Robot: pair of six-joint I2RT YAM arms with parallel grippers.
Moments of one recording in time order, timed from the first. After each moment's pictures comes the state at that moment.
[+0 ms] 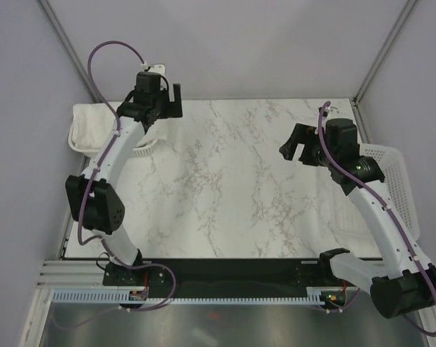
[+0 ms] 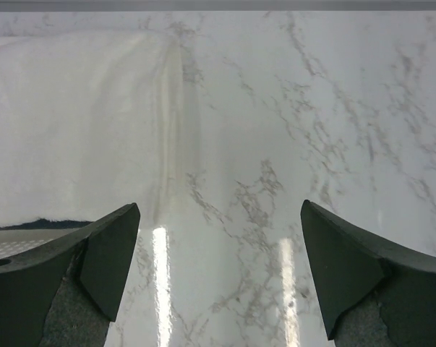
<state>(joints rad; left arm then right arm) -0.24 1.79 1.73 -0.55 -0.19 -0.15 0.23 1.09 1.14 -0.62 -0.10 0.43</state>
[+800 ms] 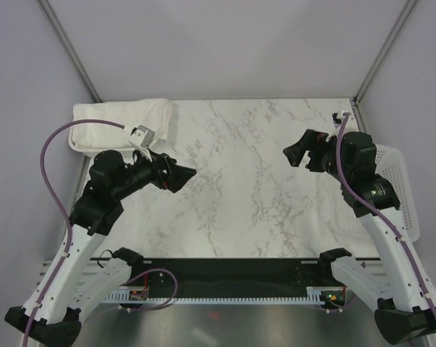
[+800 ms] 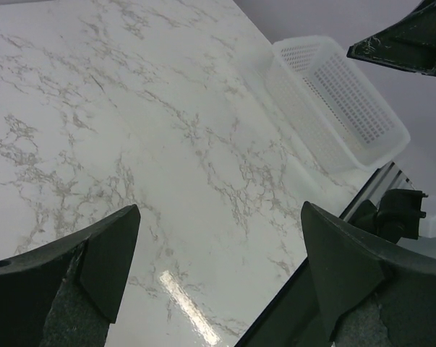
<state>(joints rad) -0.40 0.75 0.95 -0.38 0.41 -0.33 0.23 0.89 1.08 -0.57 -0.14 0.44</state>
